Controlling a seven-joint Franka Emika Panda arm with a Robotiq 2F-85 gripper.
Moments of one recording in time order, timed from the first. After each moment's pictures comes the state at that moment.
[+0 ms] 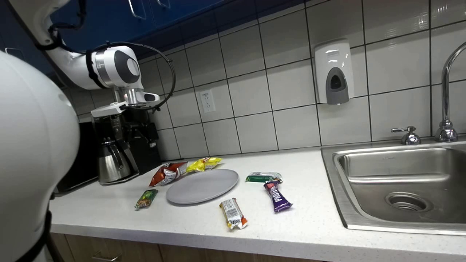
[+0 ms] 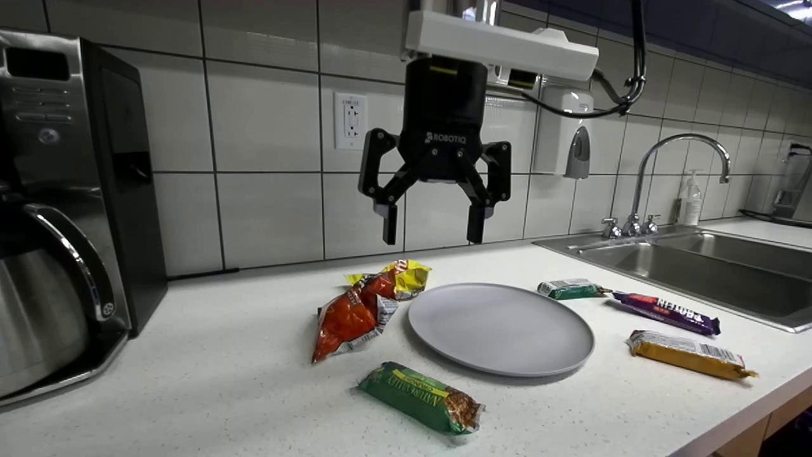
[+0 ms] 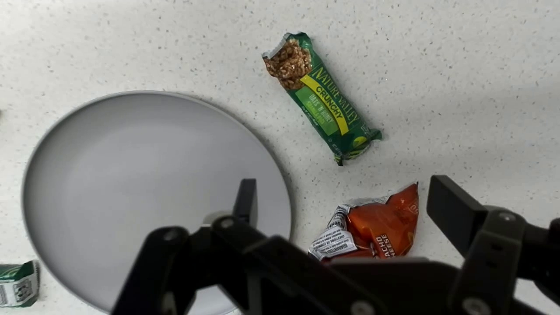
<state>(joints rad) 0.30 0.02 0.19 -2.22 0.05 2.24 0.54</state>
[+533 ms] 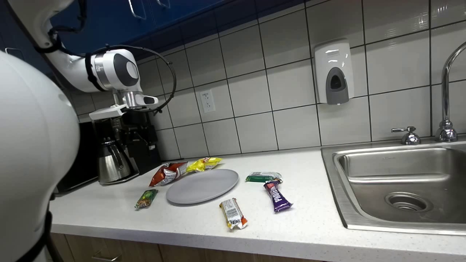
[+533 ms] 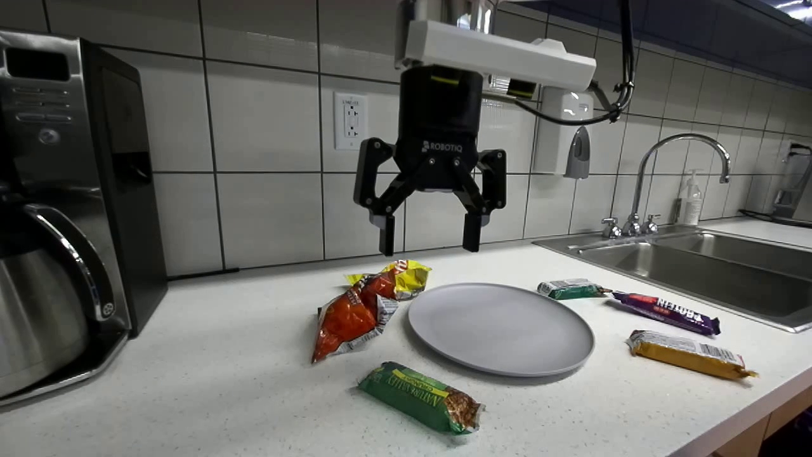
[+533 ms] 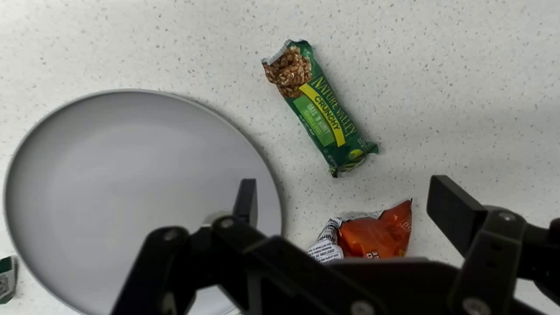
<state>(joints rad) 0.30 0.04 0.21 -2.22 0.05 2.24 0.49</state>
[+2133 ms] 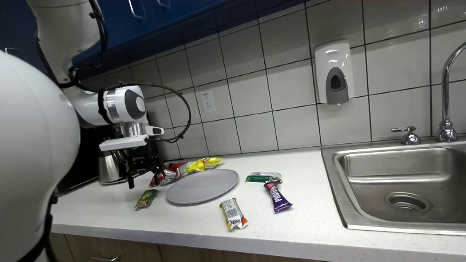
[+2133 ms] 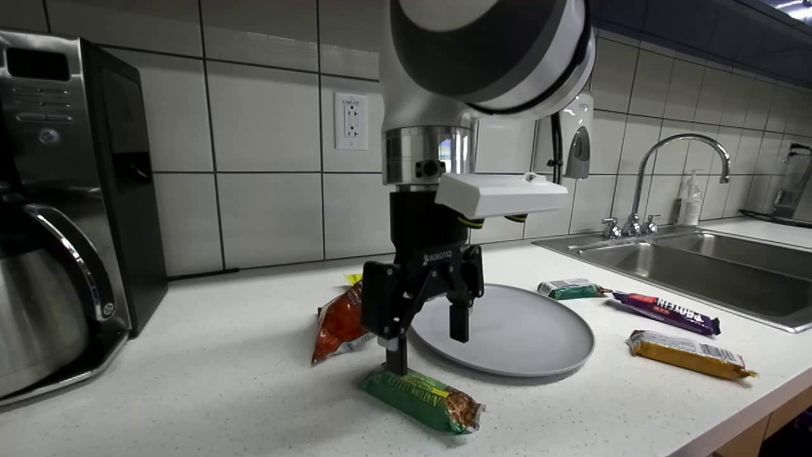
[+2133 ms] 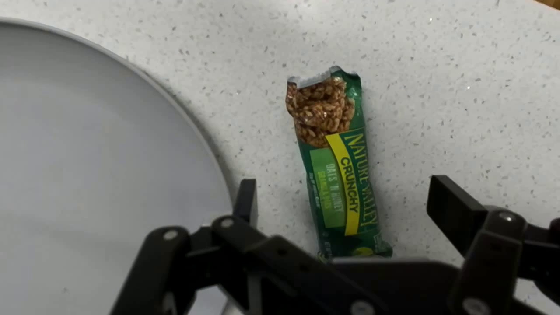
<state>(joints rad) 0.30 0.24 0.22 -2.24 0.01 2.37 0.14</state>
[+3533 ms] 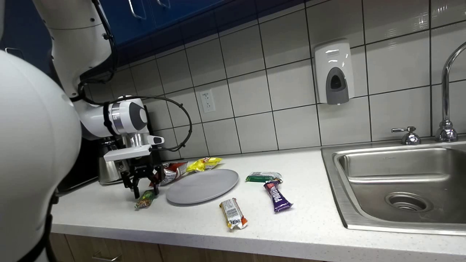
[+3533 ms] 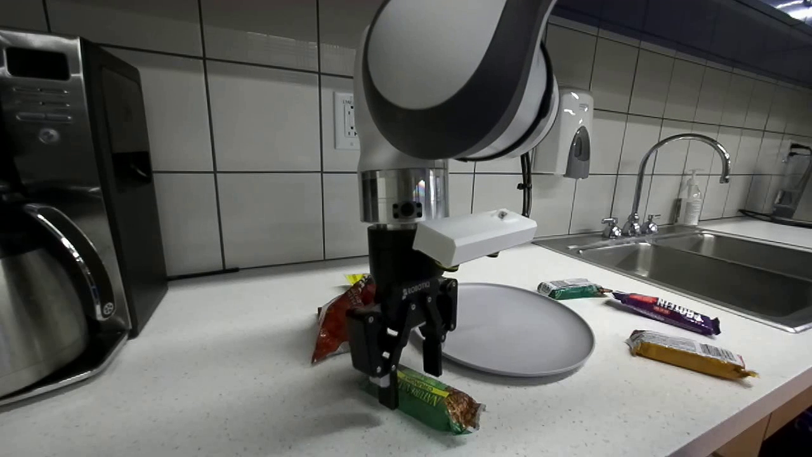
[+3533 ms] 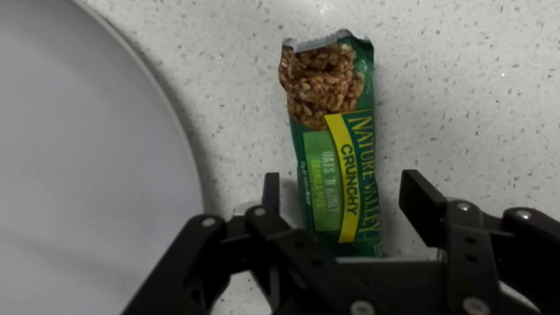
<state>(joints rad) 0.32 0.35 0.22 -2.17 -0.05 2.41 0.13</state>
